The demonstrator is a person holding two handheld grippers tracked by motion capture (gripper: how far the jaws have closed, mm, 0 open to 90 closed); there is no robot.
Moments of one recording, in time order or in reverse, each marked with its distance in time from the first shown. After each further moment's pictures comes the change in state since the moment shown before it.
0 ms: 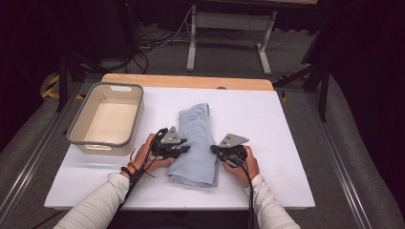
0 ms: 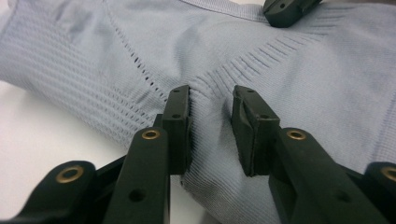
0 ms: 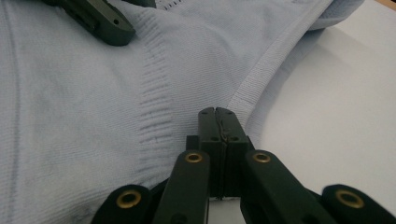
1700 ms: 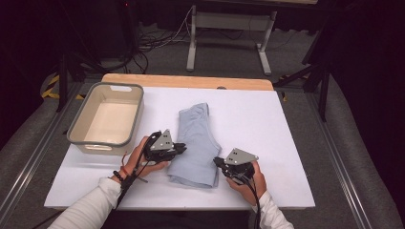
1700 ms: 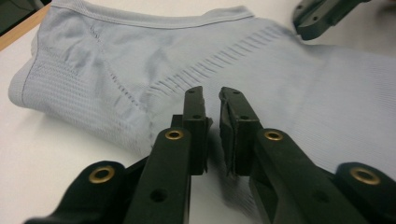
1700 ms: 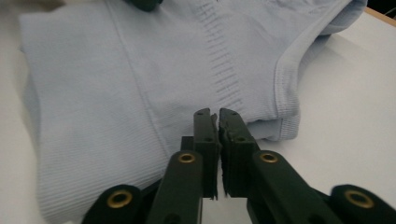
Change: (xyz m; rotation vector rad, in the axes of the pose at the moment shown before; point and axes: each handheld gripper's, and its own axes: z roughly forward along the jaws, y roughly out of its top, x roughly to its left) left arm -0.021 0.003 -0.042 -0.071 -0.005 0.093; right arm 0.036 -0.011 -0.046 -0.049 0.001 -0.010
